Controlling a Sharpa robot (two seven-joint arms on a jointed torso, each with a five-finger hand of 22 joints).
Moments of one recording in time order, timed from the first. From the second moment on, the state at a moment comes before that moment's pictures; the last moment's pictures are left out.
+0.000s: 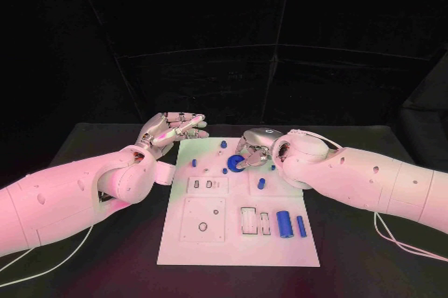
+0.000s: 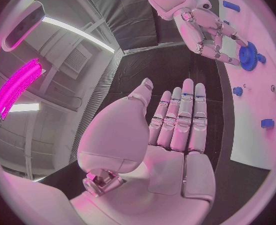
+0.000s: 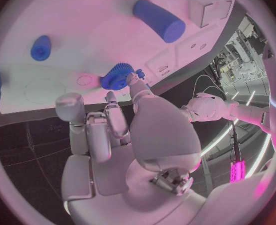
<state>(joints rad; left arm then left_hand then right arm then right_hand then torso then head) 1.19 -0.86 -0.02 1.50 -0.06 -0.25 0.50 1.33 0.01 0.09 0.10 0.05 0.94 0.22 0.11 0.07 1.03 0.17 0.10 0.07 1.11 0.12 0.17 0.13 0.17 0.88 0.24 0.24 0.09 1.24 -0.54 -0.03 1.29 -1.55 -0.17 -0.19 1.27 -0.05 0.05 0.01 0.23 0.93 0.17 0.09 0.07 1.36 0.08 1.36 1.27 1.47 0.00 1.53 1.31 0.14 1.25 0.10 1.24 0.89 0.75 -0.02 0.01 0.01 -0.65</state>
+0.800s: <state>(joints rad) 1.19 -0.86 -0.02 1.49 -0.06 -0.25 0.50 1.33 0.01 0.09 0.10 0.05 0.94 0.22 0.11 0.07 1.03 0.17 0.10 0.07 1.11 0.12 0.17 0.13 0.17 0.88 0.24 0.24 0.09 1.23 -0.52 -0.03 1.28 -1.58 -0.14 -0.20 1.31 -0.03 0.06 -0.01 0.21 0.93 0.16 0.10 0.07 1.36 0.08 1.36 1.28 1.47 0.00 1.54 1.31 0.14 1.25 0.10 1.25 0.90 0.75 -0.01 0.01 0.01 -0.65</state>
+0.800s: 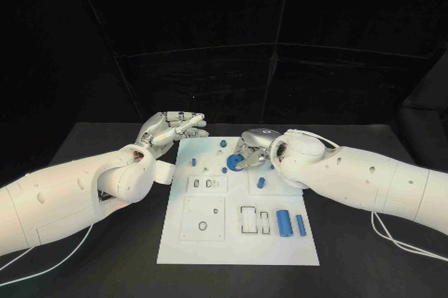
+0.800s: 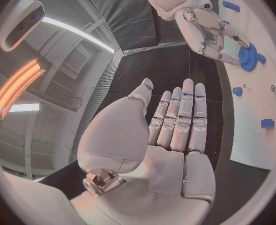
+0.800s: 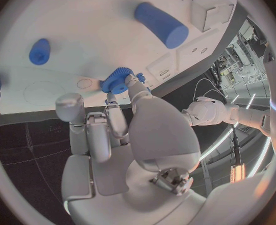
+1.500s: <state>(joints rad) 1.19 -0.86 -0.02 1.49 -0.06 -0.25 0.50 1.33 0.01 0.09 0.10 0.05 0.94 0.22 0.11 0.07 1.03 0.17 0.10 0.07 1.11 0.12 0.17 0.13 0.17 0.88 0.24 0.24 0.09 1.22 -0.53 -0.03 1.32 -1.62 -0.35 -0.22 1.35 0.02 0.18 -0.05 0.18 1.01 0.15 0.13 0.07 1.43 0.05 1.42 1.31 1.47 -0.02 1.54 1.31 0.12 1.28 0.08 1.27 0.94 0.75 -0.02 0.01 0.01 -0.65</state>
